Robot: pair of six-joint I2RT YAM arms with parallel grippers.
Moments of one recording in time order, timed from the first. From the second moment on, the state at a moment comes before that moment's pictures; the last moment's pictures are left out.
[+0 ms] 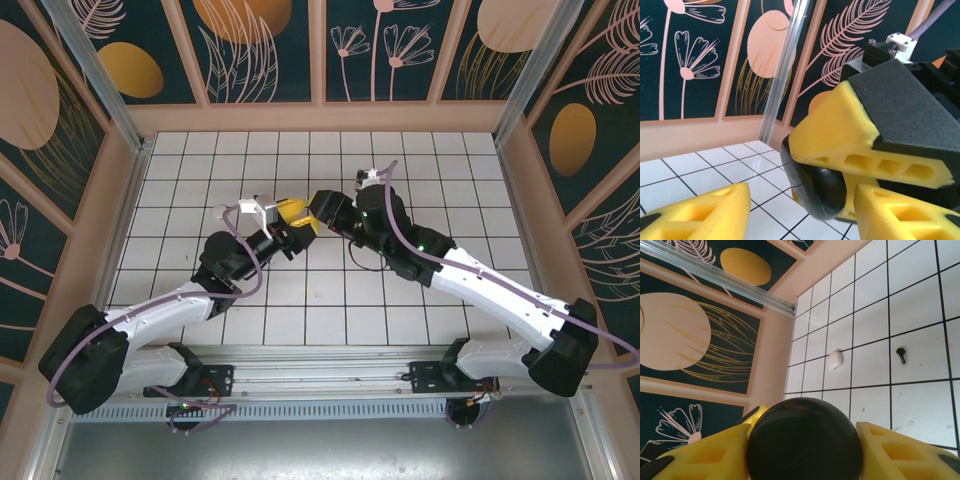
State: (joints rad) left arm -0.71 1.23 0.53 0.93 0.25 -0.38; right arm 0.91 1.22 1.10 -0.21 0.12 1.09
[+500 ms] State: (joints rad) left arm -0.74 1.30 0.57 0.97 0.26 -0.39; right arm 0.94 1.21 1.09 -0.19 0.18 1.12
